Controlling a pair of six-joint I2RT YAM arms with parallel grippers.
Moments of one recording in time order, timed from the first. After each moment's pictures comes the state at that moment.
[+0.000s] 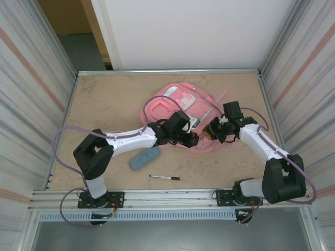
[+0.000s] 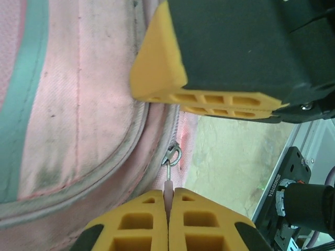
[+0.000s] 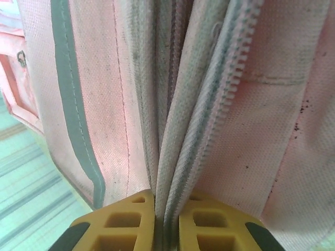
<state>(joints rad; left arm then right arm) -0.96 1.76 1.19 -0.16 0.30 -0.51 0.21 1.31 0.84 -0.60 -0.49 1.01</state>
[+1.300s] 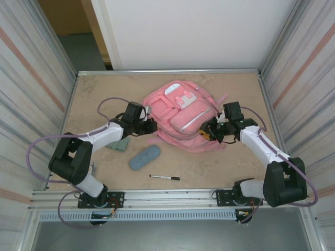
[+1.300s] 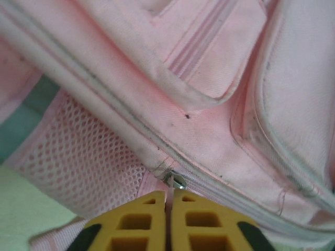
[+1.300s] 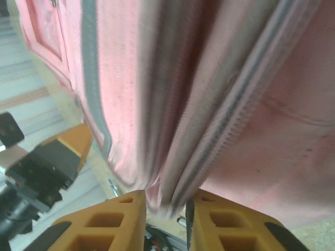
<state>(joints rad) -0.48 1.58 0.88 -0.16 0.34 -0.57 0.22 1.27 0.82 -0.56 -0.60 0.96</state>
